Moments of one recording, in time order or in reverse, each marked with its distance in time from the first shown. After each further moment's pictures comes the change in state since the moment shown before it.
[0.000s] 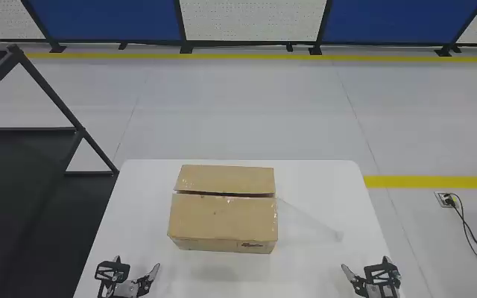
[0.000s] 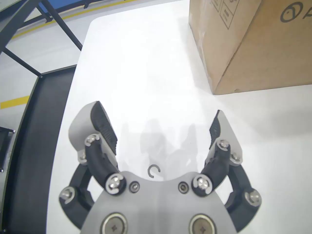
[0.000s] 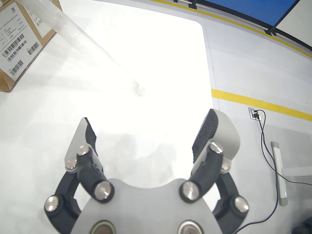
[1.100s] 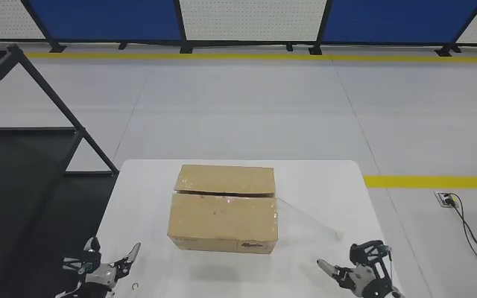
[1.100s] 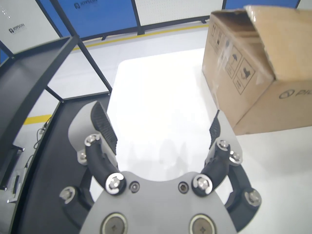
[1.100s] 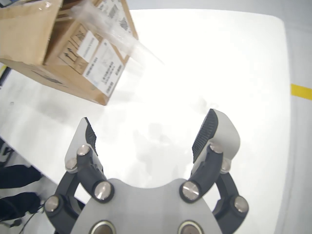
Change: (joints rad) left arm -0.032 0.010 -0.171 -0.058 -0.061 -0.122 0.105; right arm 0.101 0.011 0.043 -0.249 0.489 -0.238 0.572
